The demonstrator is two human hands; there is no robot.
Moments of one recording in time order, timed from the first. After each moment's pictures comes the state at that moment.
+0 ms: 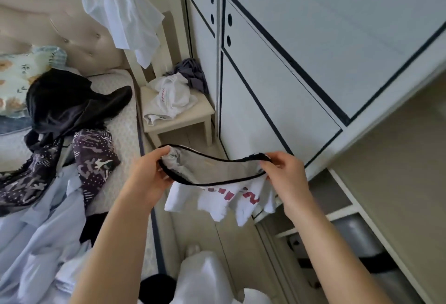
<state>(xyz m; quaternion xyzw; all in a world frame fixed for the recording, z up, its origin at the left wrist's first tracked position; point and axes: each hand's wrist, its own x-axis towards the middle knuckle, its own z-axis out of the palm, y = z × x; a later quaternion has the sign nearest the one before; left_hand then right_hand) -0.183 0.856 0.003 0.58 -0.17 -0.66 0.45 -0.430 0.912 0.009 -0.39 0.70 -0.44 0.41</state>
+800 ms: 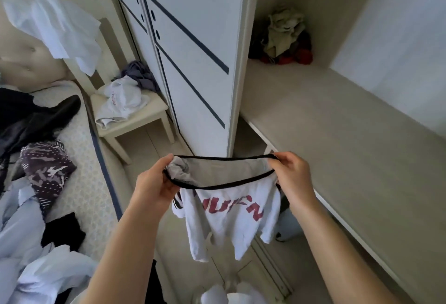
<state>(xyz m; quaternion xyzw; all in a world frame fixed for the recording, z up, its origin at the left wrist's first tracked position) -0.314 1.018 0.011 0.57 -0.16 -0.69 0.41 -0.551 1.108 0.010 -0.27 0.76 -0.51 0.31</state>
